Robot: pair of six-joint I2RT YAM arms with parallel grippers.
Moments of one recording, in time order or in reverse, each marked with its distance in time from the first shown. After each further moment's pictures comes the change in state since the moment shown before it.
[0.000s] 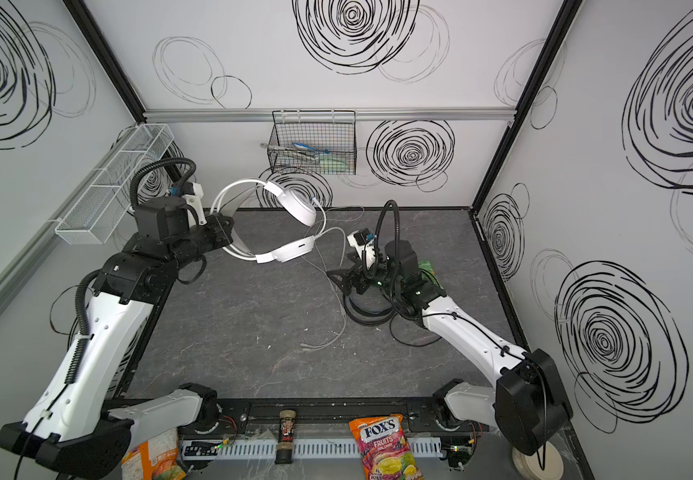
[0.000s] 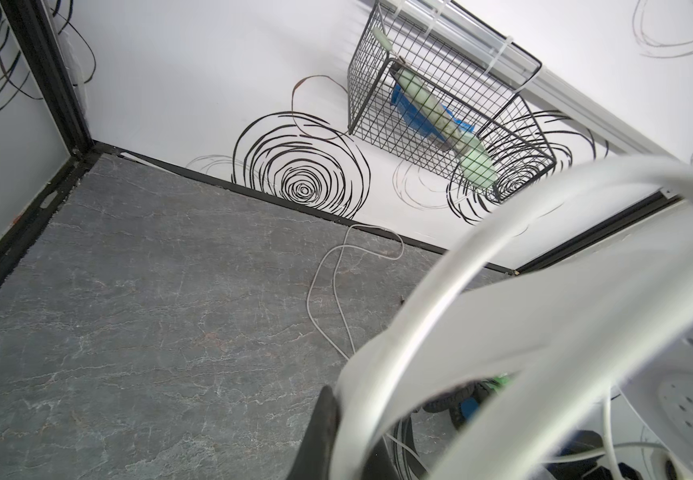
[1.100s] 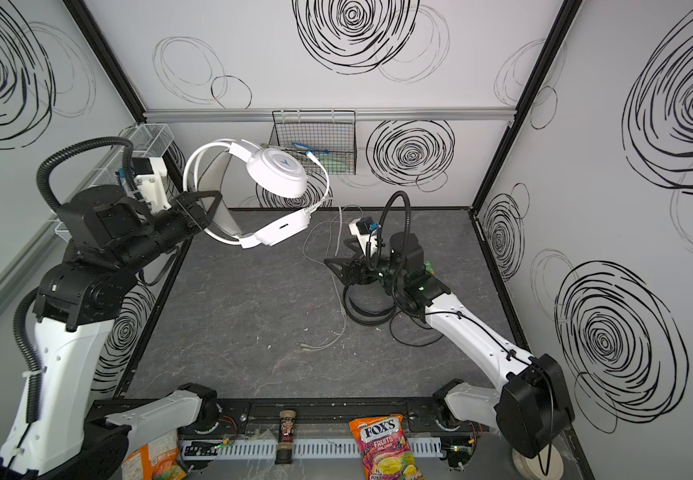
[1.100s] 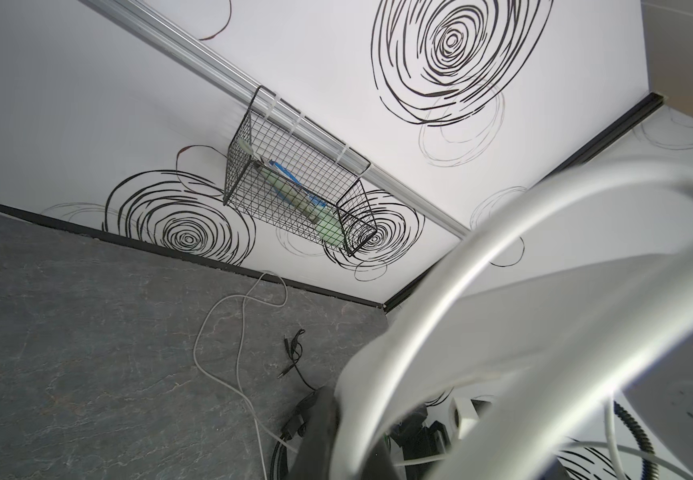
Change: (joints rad) left arm 0.004 -0.027 0.254 0.000 0.205 -0.154; right arm -0.002 -0.010 0.073 0.049 -0.031 0.015
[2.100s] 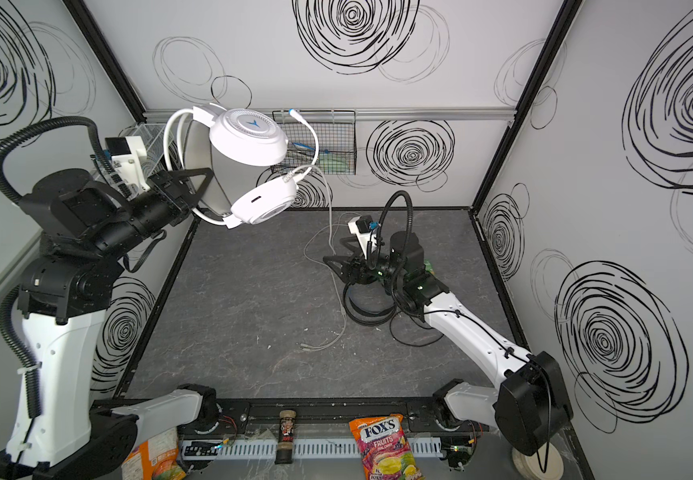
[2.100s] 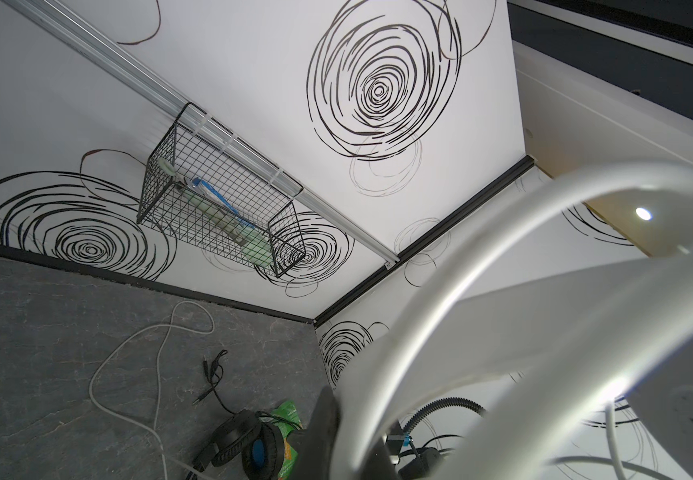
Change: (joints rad) left arm 0.091 0.058 0.126 0.081 0.205 -0.165; right arm 0.000 0.013 0.000 0.059 -0.037 0.020
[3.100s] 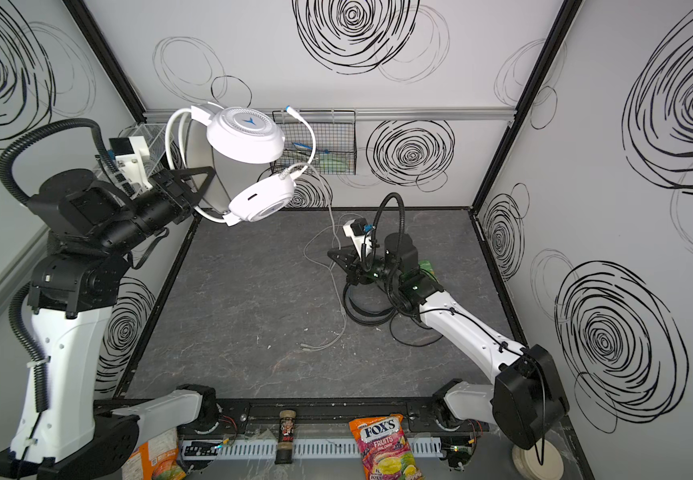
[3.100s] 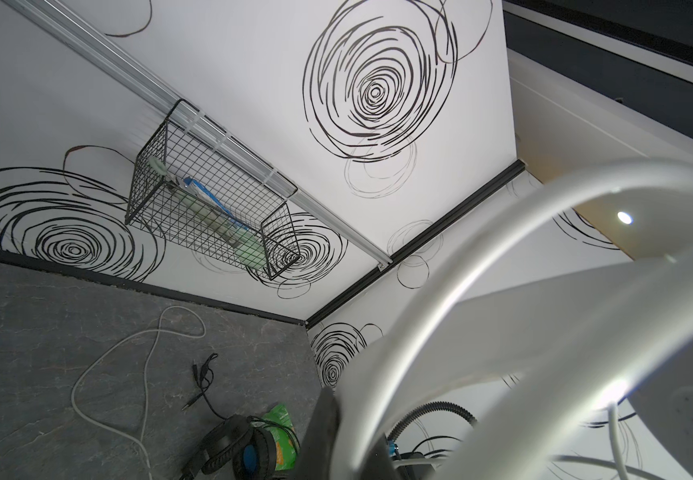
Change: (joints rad) left arm 0.046 -0.004 -0.066 0.071 0.046 -0.033; right arm 0.005 0.015 -0.007 -0.013 0.031 -0.026
